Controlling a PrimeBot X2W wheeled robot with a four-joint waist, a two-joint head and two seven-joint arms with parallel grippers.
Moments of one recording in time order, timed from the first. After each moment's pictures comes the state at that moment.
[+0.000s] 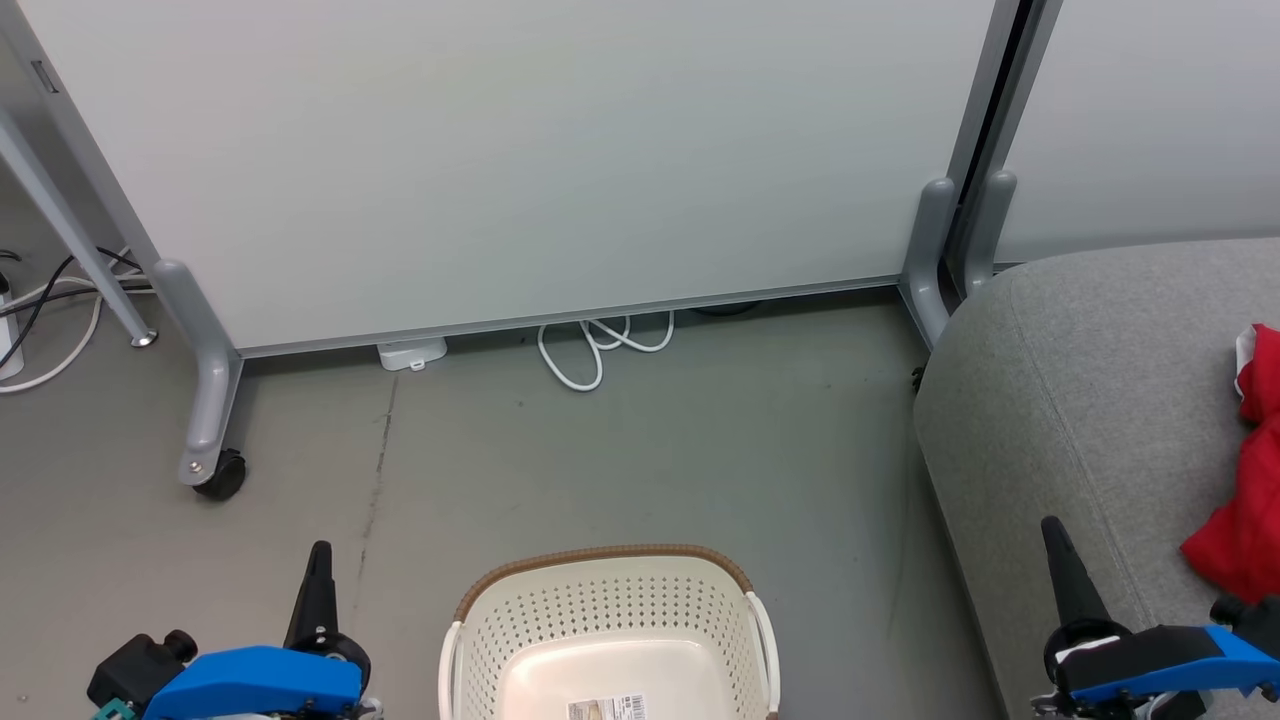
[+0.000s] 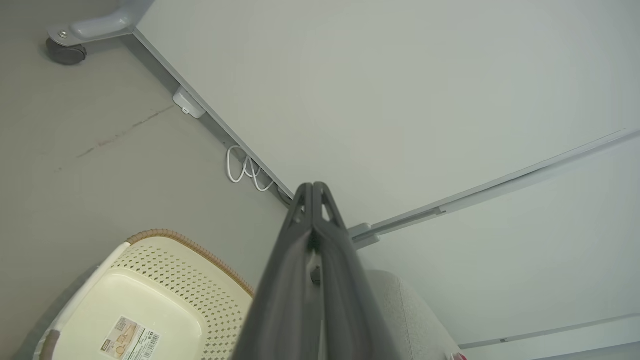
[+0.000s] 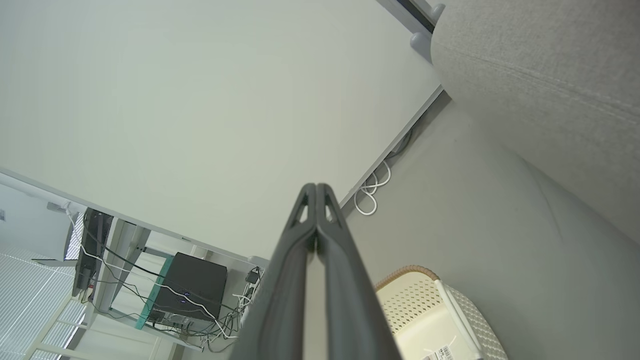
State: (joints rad) left arm -0.04 0.05 0.02 0.35 -1.06 -0.13 -0.04; right arm -0.03 -0.04 -0.10 0.27 1.00 0.13 0.01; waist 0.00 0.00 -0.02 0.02
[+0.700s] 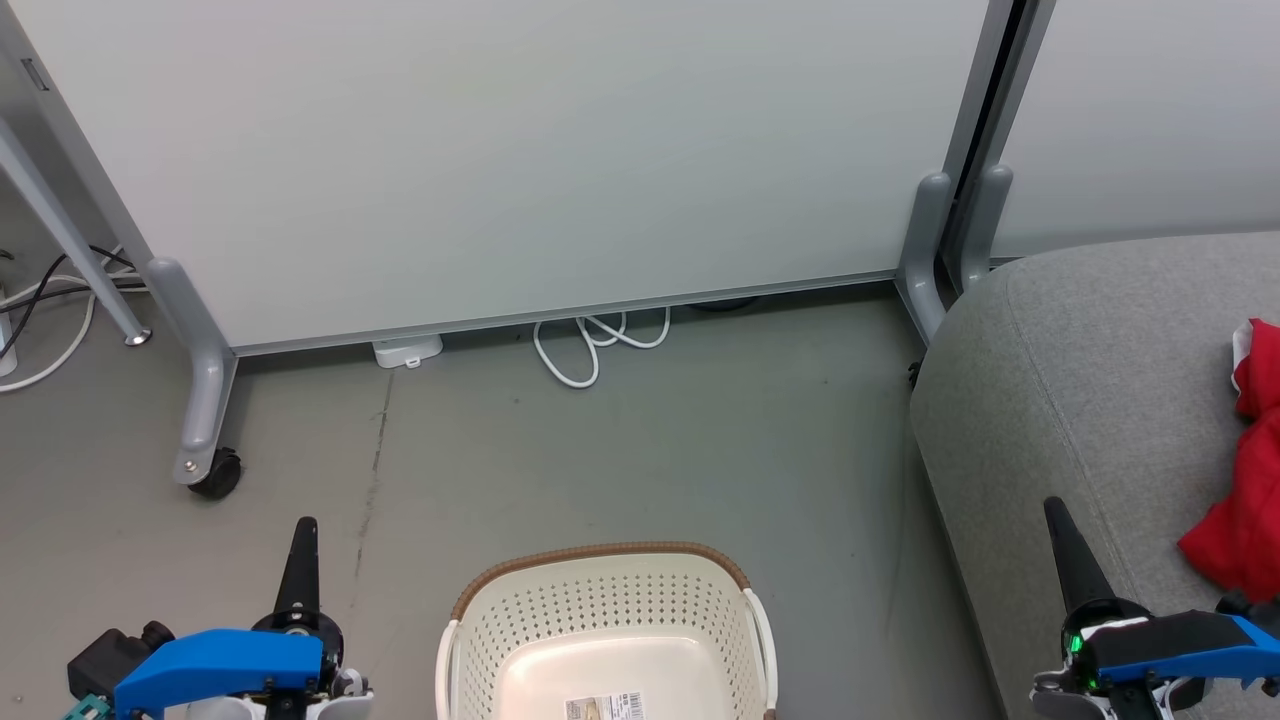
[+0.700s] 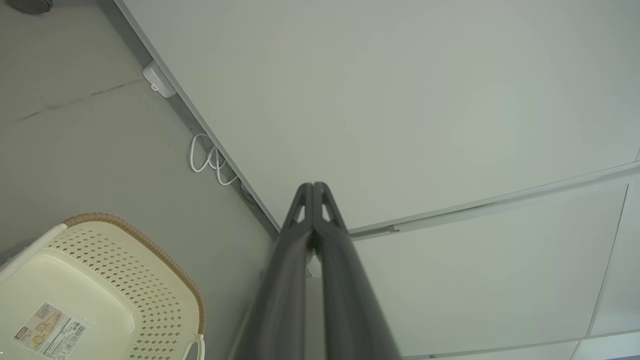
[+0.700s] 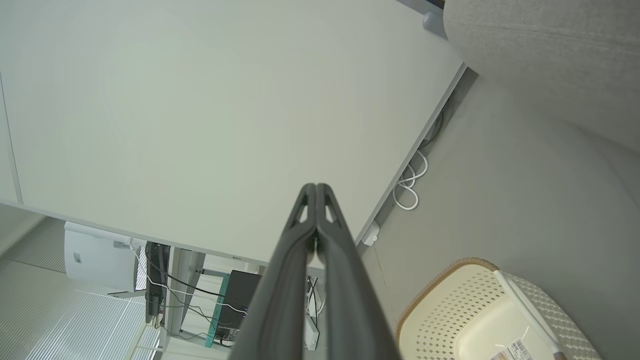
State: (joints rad) left arm -0.06 0.05 0.05 0.31 -1.26 -0.13 0.02; right arm -0.06 -0.04 -0.11 0.26 1.22 0.13 0.05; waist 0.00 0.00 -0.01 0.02
